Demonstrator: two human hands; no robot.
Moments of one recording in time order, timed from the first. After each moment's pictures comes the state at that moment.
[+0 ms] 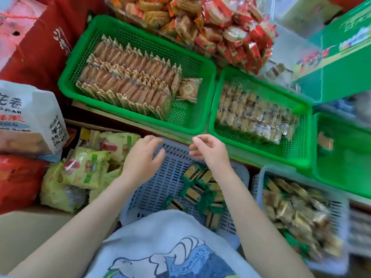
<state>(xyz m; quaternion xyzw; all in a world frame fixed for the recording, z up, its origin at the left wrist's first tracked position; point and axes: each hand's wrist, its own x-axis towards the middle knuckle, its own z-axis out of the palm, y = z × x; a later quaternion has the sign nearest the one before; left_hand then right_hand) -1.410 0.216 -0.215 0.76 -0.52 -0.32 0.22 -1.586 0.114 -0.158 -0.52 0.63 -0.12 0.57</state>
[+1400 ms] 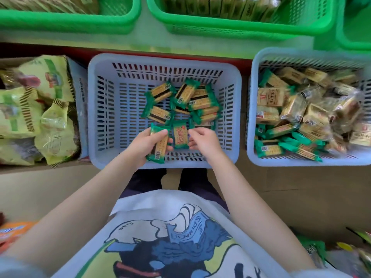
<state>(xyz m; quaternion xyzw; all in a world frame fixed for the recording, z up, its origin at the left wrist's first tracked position) -1.572 0.296 -0.313 0.65 -0.09 -0.72 0.23 -1.760 0.250 -0.314 -0.35 0.71 -0.03 0.61</state>
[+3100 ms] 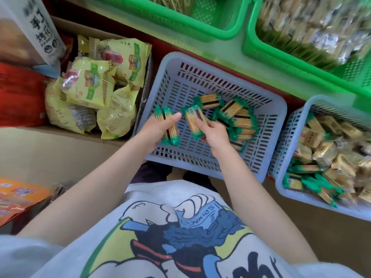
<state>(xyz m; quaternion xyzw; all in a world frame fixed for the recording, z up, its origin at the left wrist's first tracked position) -1.468 0.312 -0.304 0.62 -0.04 -0.68 0.39 -1.640 0.229 -0.310 -0.41 0.69 0.01 0.60</state>
